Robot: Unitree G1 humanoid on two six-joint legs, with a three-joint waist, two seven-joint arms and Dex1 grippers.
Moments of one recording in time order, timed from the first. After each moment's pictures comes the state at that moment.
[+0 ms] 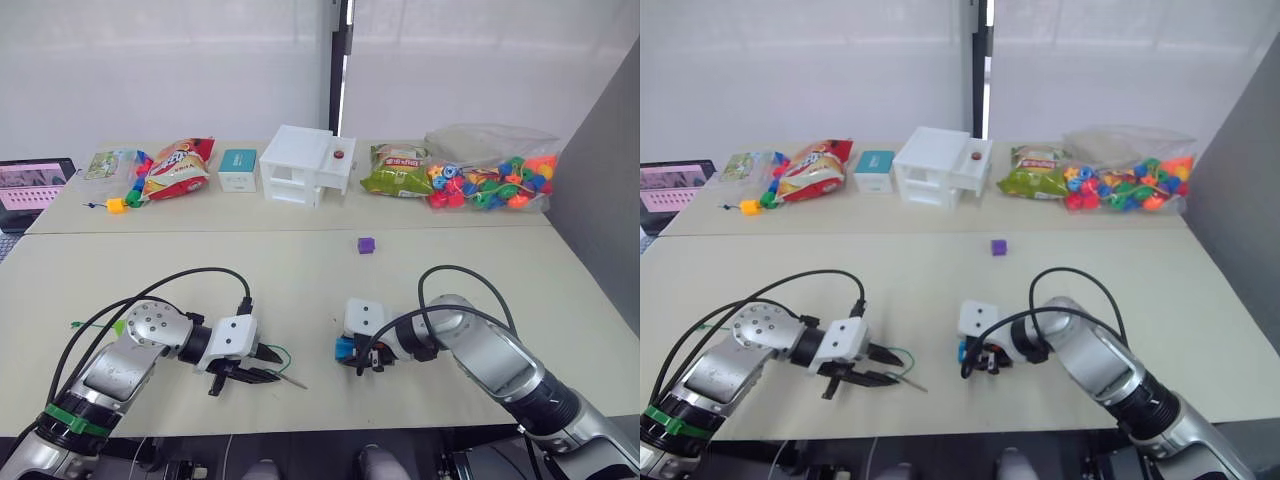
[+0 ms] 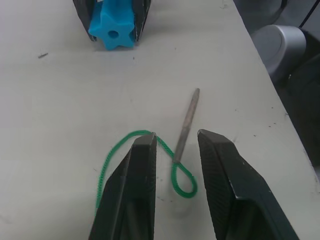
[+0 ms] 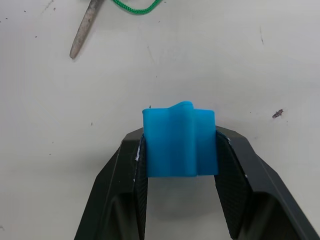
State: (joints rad) left arm -0.31 0.83 -0.23 -0.12 -0.20 0.11 -1.38; right arm -0.56 -0.66 0.52 -0.38 0.06 0.81 1.03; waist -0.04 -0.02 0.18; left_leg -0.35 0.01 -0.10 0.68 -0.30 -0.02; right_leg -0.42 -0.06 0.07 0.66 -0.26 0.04
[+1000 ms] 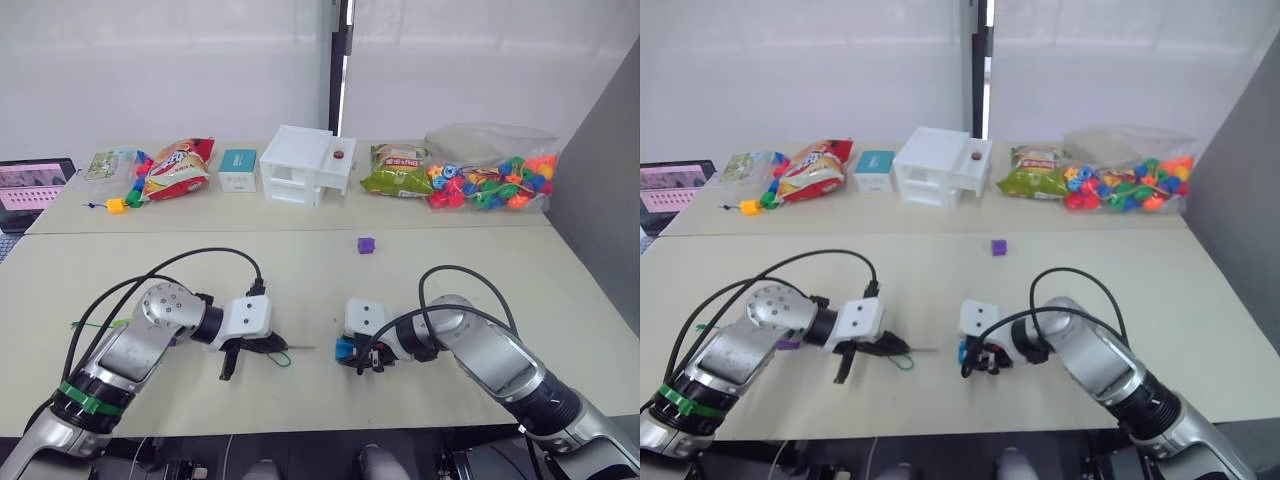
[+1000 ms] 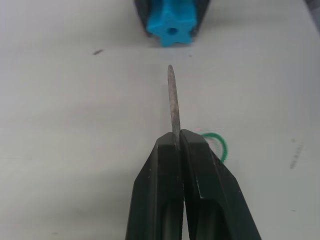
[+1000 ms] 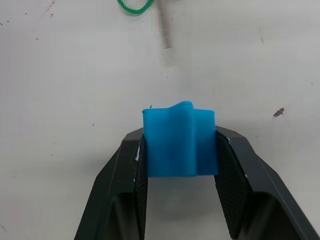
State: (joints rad) left arm -0.45 0.79 -0.28 -0.15 -0.12 0.29 -1.29; right arm -0.56 -0.66 0.52 -0.38 0.09 0.81 1.02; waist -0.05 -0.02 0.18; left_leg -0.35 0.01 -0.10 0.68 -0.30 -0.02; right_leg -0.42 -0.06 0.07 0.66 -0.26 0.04
